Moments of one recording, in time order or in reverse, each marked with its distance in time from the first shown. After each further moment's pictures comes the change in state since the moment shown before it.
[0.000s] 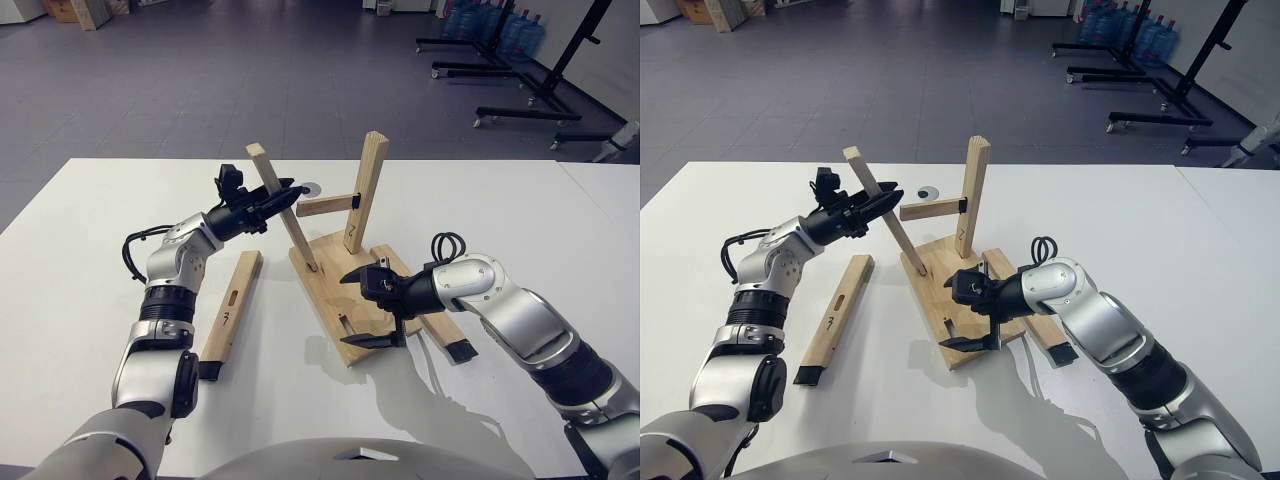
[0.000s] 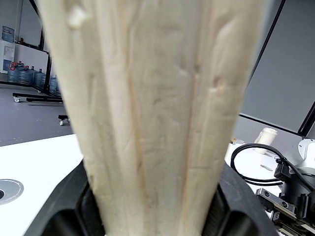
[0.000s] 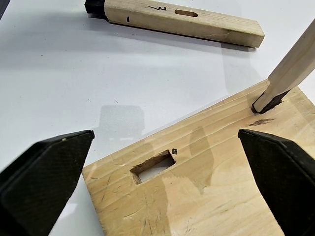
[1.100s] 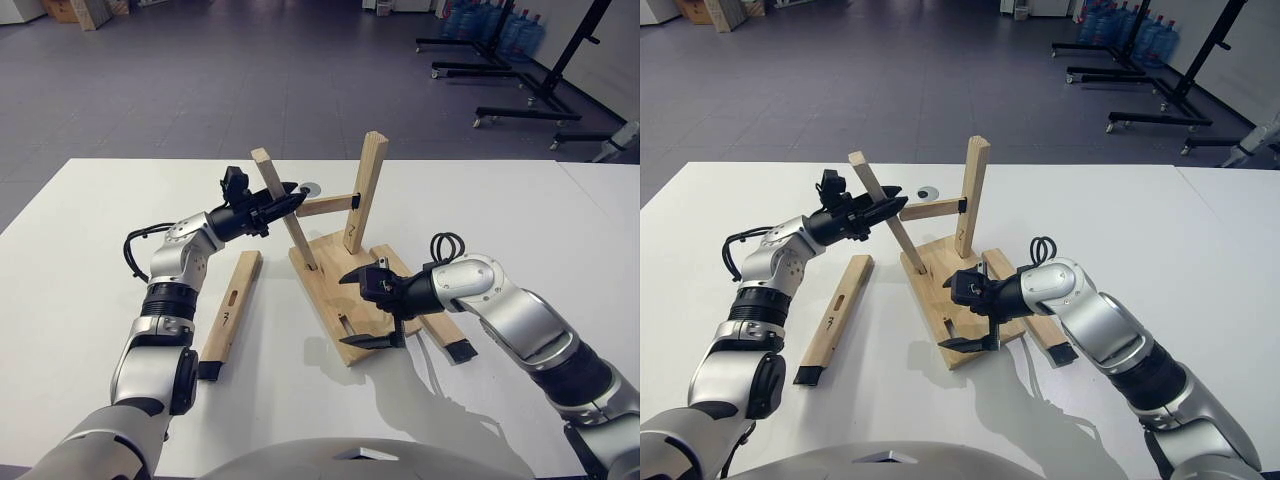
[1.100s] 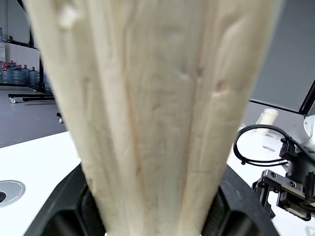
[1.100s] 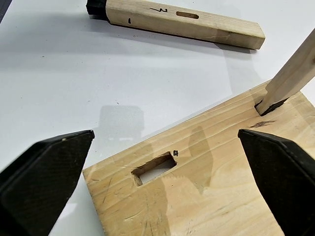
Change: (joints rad) left arm -0.027 0.023 -0.054 0.054 0.068 -0.086 -0.043; right arm 0.000 0.002 0.003 -0.006 0.000 0.001 -0.003
